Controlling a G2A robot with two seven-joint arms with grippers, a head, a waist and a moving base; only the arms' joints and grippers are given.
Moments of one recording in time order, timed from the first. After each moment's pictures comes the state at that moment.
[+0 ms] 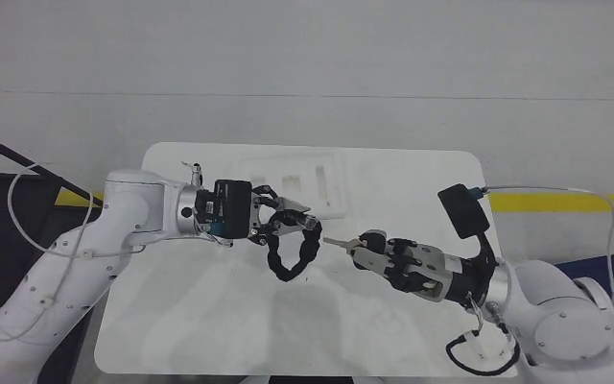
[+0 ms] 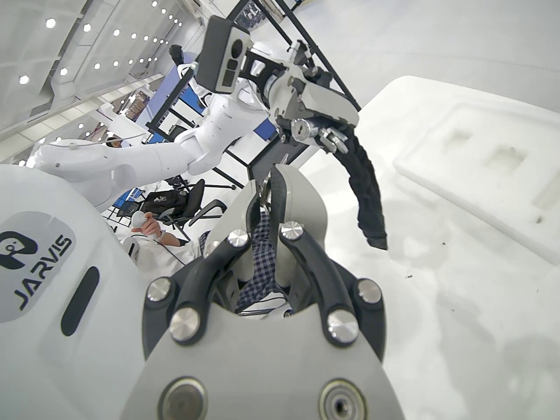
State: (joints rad) left arm 0.75 -0.73 -0.97 -1.84 1.22 -0.95 0.27; right arm -1.35 -1.10 1.49 -2.26 0.03 -0.24 0.97
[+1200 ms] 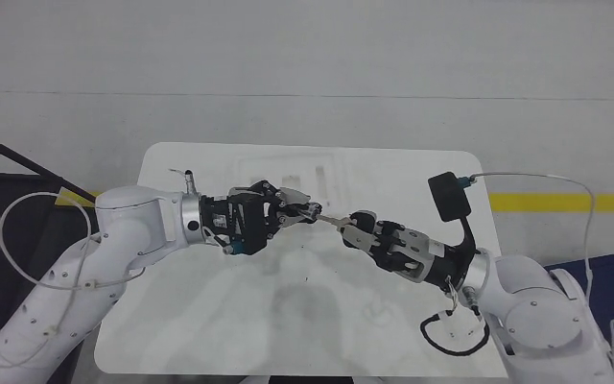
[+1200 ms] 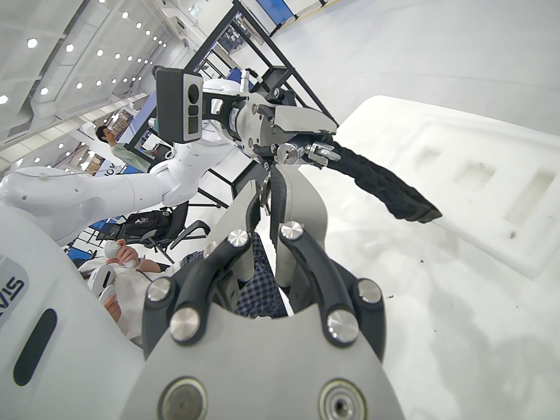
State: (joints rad) left arm 0.88 -0.75 -1.08 -1.96 1.41 -0.78 0.19; right arm -1.30 -1.09 1.40 -2.22 -0.06 -0.23 0.82
